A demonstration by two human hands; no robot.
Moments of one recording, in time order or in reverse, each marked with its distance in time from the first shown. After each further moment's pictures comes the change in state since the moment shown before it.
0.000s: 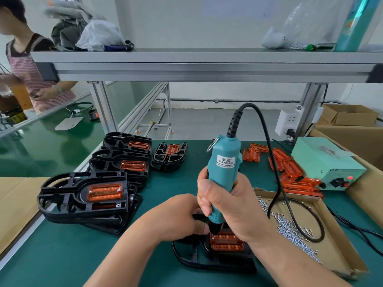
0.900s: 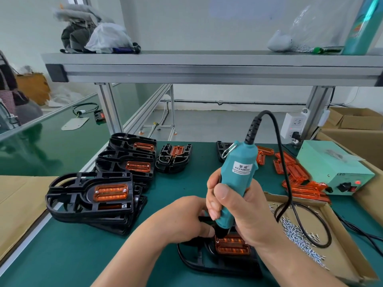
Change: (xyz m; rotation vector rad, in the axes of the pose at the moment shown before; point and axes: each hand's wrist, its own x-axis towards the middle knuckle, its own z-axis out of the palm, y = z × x) left_hand 0.006 -0.002 0.004 0.003 0.007 -0.032; right_hand -0.006 0.007 -0.006 0.052 -0.014 -0.008
